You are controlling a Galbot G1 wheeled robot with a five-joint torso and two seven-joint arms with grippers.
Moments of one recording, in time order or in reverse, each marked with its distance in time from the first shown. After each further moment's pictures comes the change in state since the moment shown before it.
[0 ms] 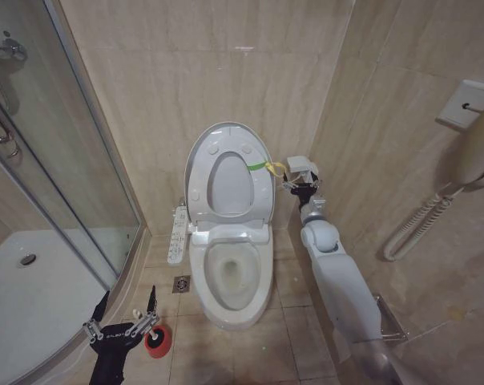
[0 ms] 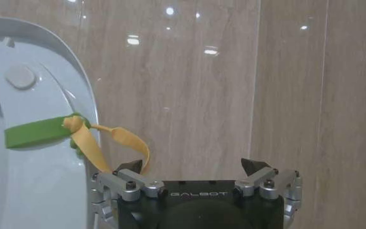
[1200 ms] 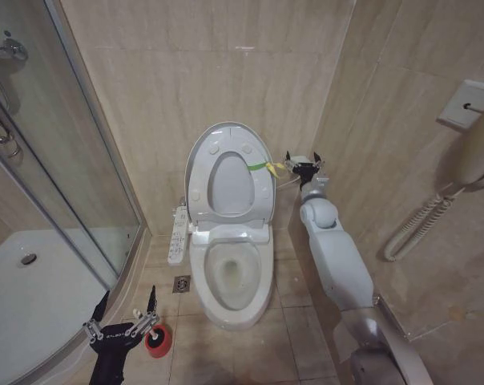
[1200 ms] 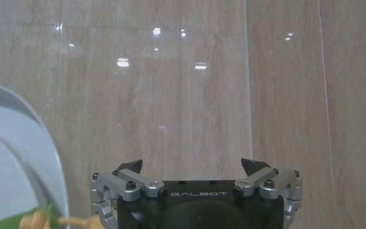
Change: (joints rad) left arm 0.000 0.000 0.000 0.000 0.000 0.000 0.000; right arm 0.162 0.010 0.002 -0.083 0.084 0.004 0.014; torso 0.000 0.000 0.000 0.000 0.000
